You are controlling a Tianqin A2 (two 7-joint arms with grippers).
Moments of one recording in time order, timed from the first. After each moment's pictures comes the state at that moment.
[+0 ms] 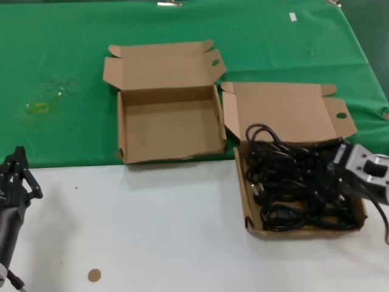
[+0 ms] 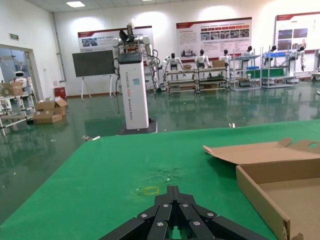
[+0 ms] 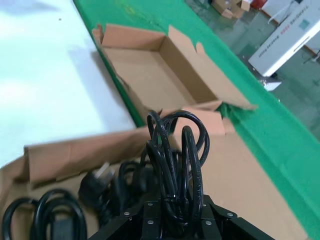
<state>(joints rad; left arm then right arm) 0.00 -0.30 1.60 -1.60 -1.80 0.00 0.00 0.29 0.85 -1.85 1.55 1.34 -0.58 0.30</state>
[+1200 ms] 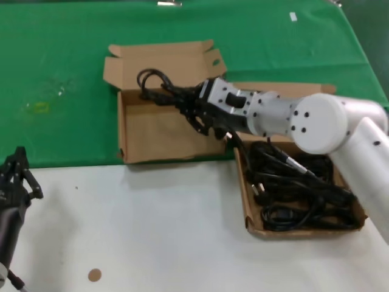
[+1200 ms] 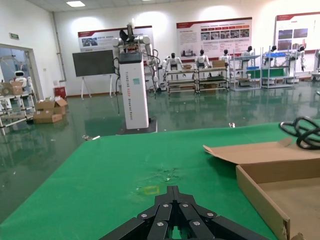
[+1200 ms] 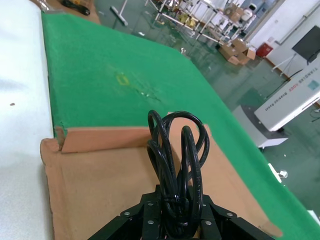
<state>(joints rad) 0.00 -0.30 1.60 -1.60 -1.80 0.00 0.00 0.84 0.26 -2.02 1.11 0.97 -0.65 0.29</state>
